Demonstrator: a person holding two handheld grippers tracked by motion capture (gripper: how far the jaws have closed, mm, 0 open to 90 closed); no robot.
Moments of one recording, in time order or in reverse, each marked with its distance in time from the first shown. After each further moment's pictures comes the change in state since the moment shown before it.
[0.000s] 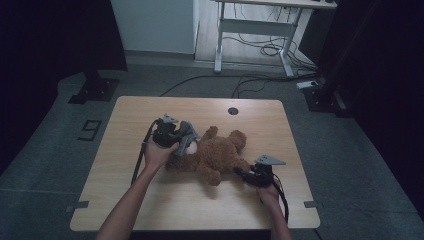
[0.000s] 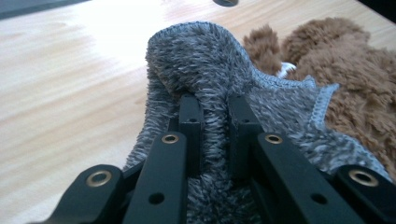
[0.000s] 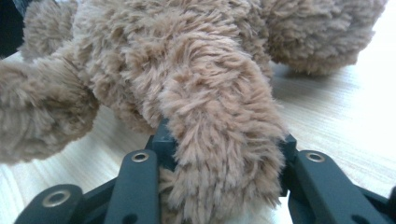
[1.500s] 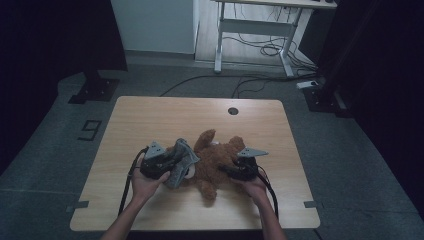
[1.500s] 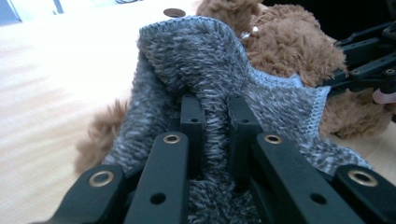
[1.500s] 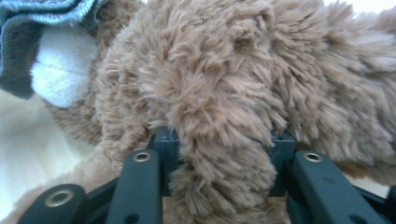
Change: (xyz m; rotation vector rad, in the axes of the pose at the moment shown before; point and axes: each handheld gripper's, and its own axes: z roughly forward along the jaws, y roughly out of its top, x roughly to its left) left arm -0.030 -0.068 -0.056 -0.157 -0.096 0.085; right arm 0.037 0.036 0.031 0.069 0.076 -0.071
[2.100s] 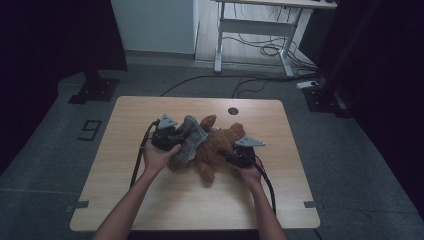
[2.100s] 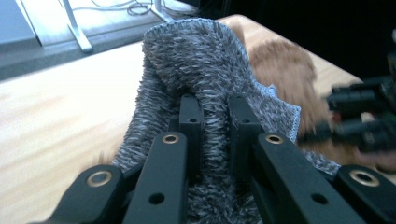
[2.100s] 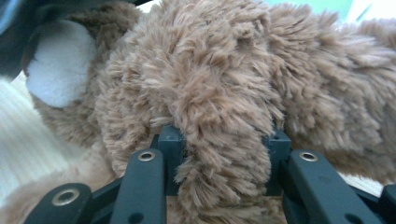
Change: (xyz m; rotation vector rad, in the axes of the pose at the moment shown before) left arm 0.015 0.076 0.041 -0.015 0.034 -0.005; right arm -0.026 0.018 0.025 -0.107 -0.112 -0.058
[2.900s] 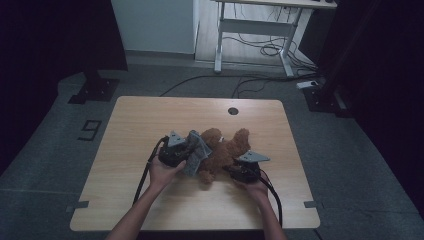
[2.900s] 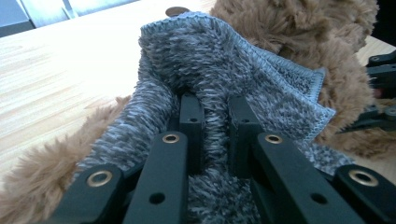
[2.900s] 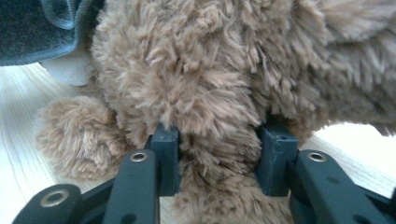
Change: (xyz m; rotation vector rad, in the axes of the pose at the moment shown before) left arm -0.028 -0.051 0.008 0.062 0.011 0.034; right arm 0.014 -0.035 -0.029 0.053 0.034 -0.022
